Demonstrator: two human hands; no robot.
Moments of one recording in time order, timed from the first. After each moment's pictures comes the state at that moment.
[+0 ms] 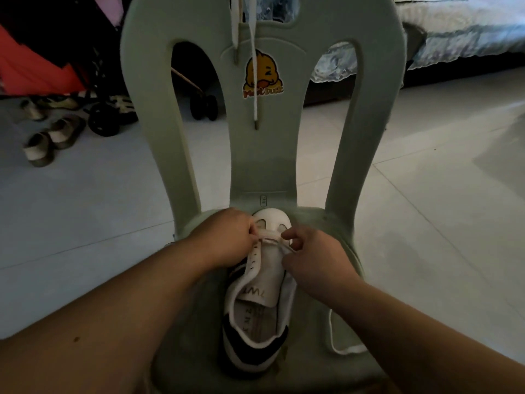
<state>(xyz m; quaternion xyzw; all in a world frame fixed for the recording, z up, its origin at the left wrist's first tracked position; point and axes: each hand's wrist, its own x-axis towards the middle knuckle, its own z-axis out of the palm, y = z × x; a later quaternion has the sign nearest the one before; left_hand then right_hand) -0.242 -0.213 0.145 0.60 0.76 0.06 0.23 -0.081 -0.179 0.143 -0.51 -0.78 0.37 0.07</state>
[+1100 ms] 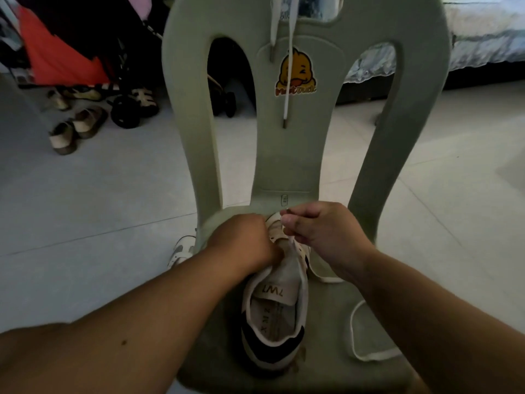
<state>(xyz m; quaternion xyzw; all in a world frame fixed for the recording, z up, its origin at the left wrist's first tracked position) -0.238 -0.227 0.140 0.52 0.82 0.07 0.22 -0.110 -0.167 0.160 -0.45 -0.64 0.59 0.20</state>
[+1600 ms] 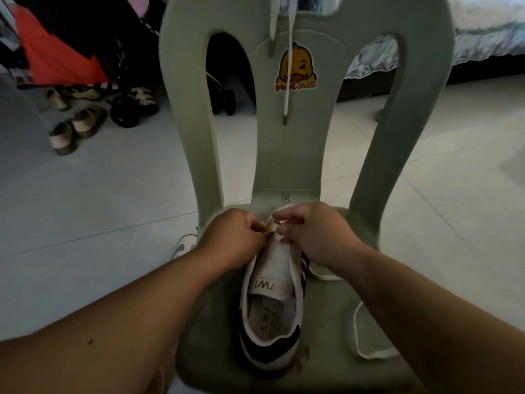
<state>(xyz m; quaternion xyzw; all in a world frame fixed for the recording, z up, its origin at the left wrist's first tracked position) -0.257 -0.238 0.133 0.47 0.81 0.22 0.29 -0.121 -0.168 0.156 -0.45 -0.74 0.49 0.09</state>
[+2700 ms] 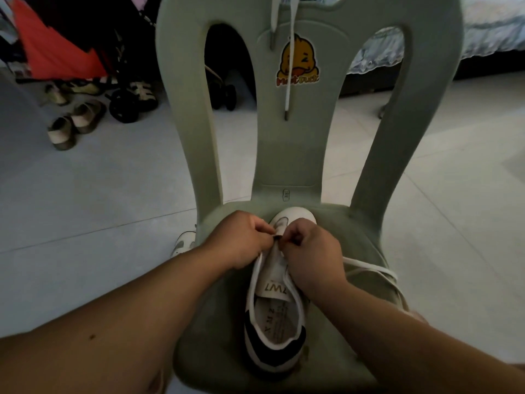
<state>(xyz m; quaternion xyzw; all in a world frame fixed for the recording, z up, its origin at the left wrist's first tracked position) -0.249 -0.235 0.133 0.42 0.78 0.26 0.38 -0.123 -0.192 0.116 -0.53 -0.74 0.37 0.16</state>
